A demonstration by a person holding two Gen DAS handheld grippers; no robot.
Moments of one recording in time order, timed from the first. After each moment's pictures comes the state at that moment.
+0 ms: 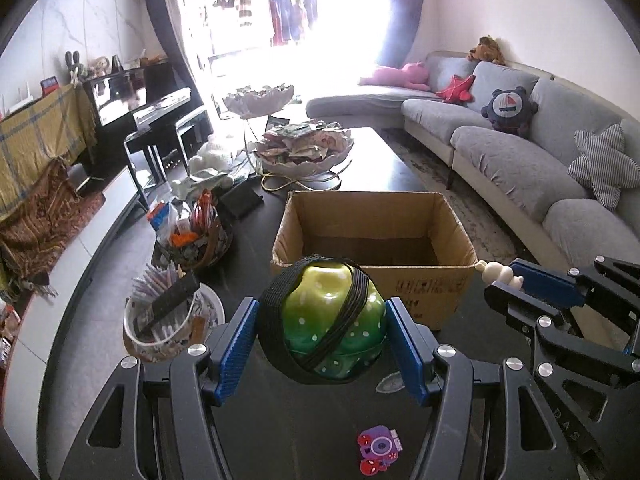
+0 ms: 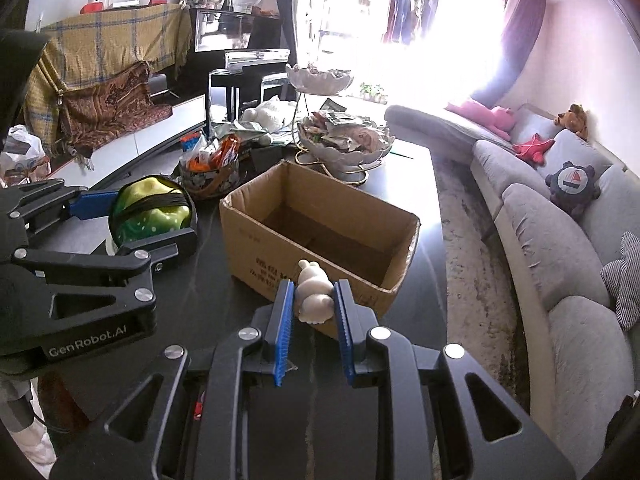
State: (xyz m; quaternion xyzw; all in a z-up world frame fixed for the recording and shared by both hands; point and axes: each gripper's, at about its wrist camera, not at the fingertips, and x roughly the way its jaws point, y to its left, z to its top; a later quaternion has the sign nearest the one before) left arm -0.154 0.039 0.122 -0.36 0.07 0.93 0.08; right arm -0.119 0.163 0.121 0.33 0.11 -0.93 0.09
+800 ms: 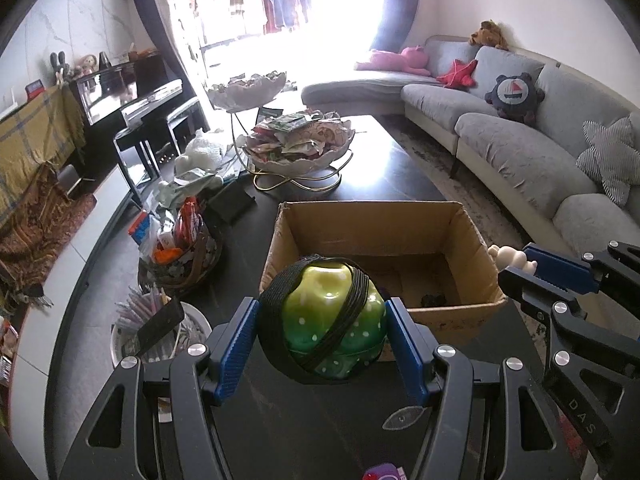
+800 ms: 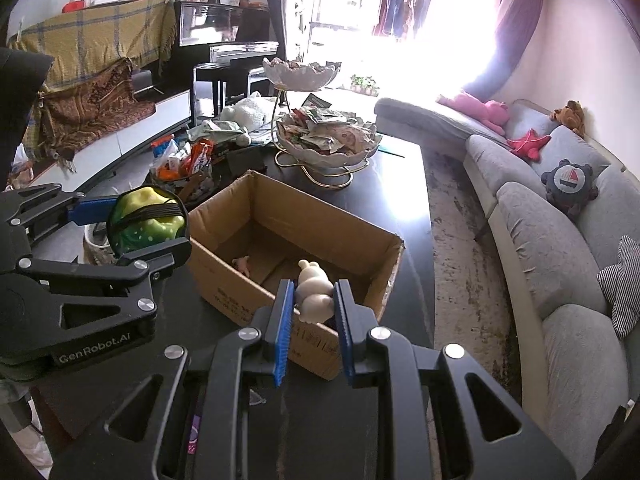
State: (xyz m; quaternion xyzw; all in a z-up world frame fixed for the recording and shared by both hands) left arm -0.225 0.058 0.115 -0.38 0.08 0.92 0.08; right arm -0.189 0.177 0.123 0.35 0.11 -0.93 0.07
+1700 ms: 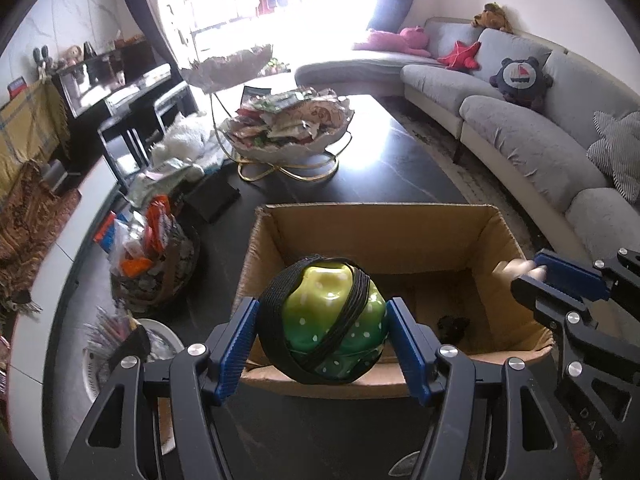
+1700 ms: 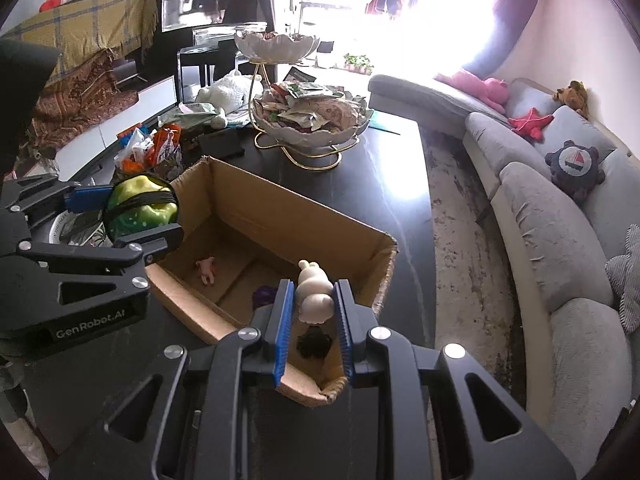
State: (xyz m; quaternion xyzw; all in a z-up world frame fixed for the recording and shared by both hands) left arm -0.298 0.074 0.074 -0.43 0.08 0.90 0.08; right arm -0.253 0.204 0.090 0.38 0.10 -0.92 0.07
